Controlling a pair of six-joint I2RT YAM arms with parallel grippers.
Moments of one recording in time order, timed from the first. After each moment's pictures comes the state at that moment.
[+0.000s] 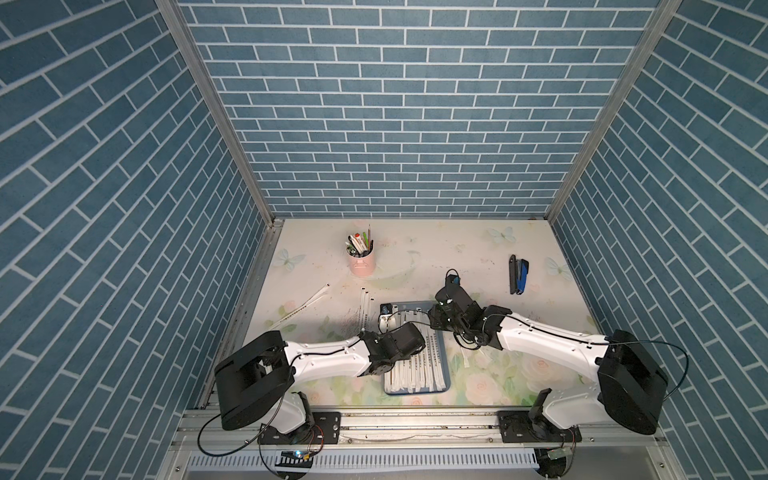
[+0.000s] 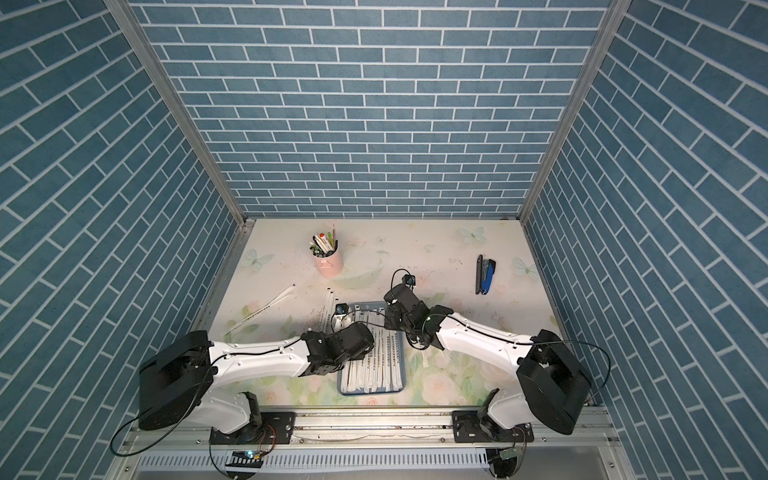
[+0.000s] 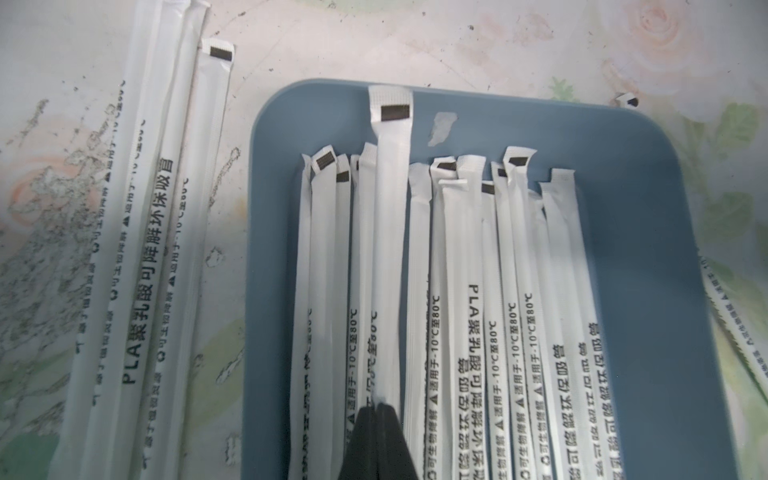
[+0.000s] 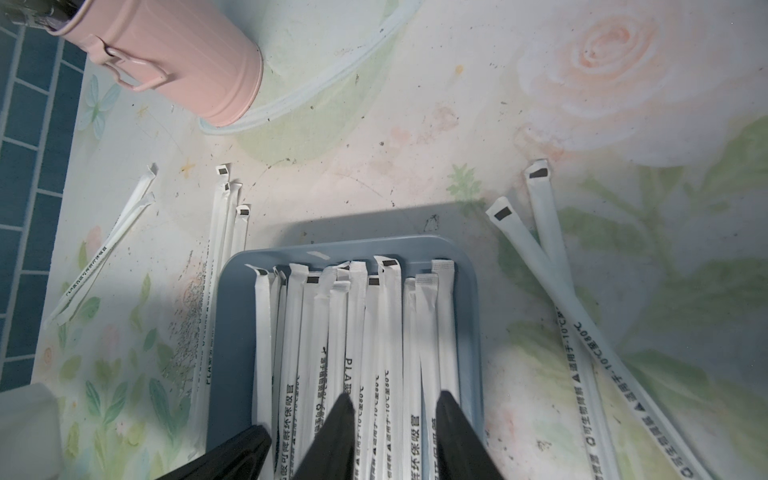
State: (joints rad) left arm -1.09 1.48 0.71 -0.34 -0.45 -1.06; right arm 0.92 1.41 0.84 -0.30 0.16 0.83
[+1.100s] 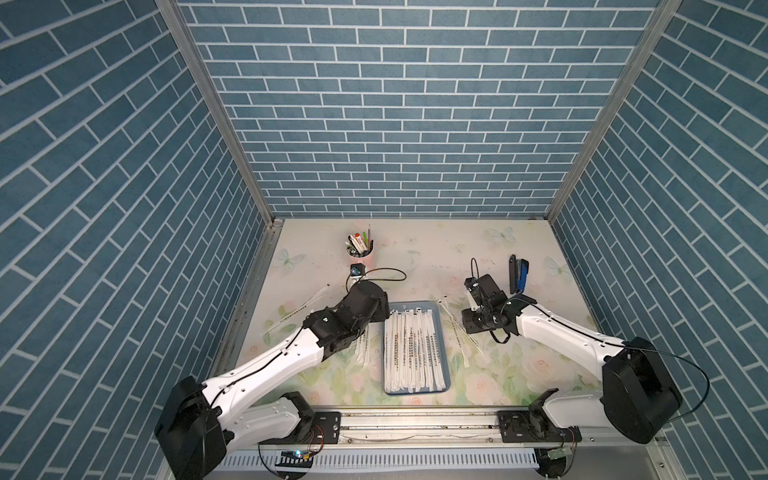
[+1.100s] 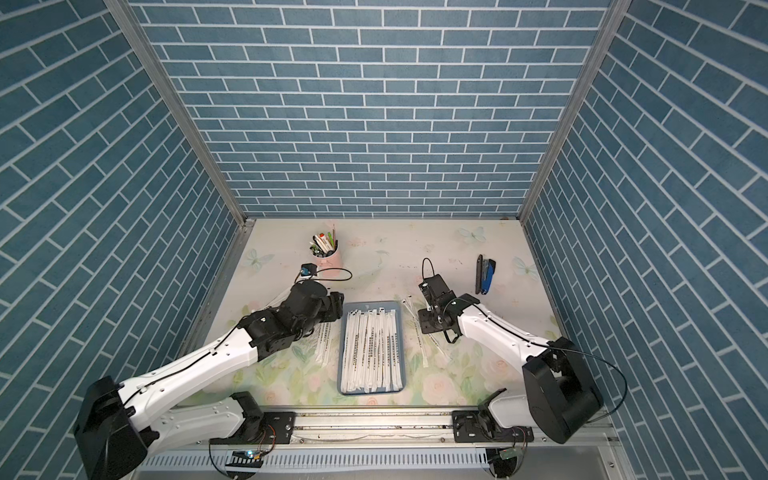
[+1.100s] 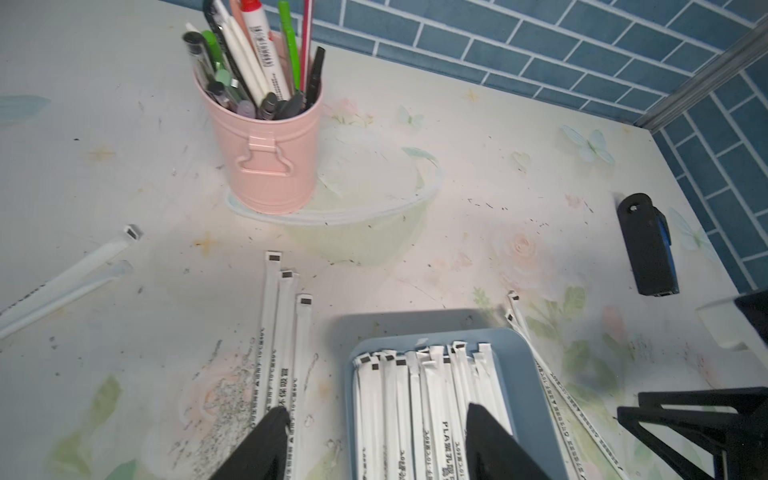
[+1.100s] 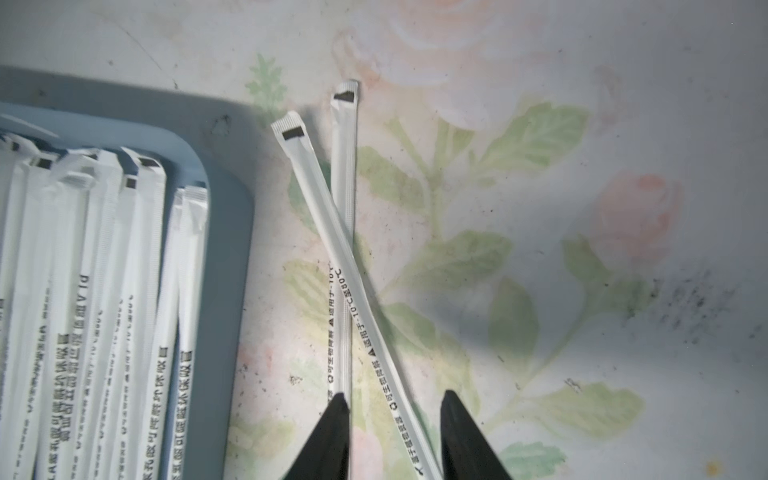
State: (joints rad) left arm -0.75 1.11 0.79 -0.39 -0.35 -0.66; right arm 0.62 1.37 0.80 -0.60 0.04 0.29
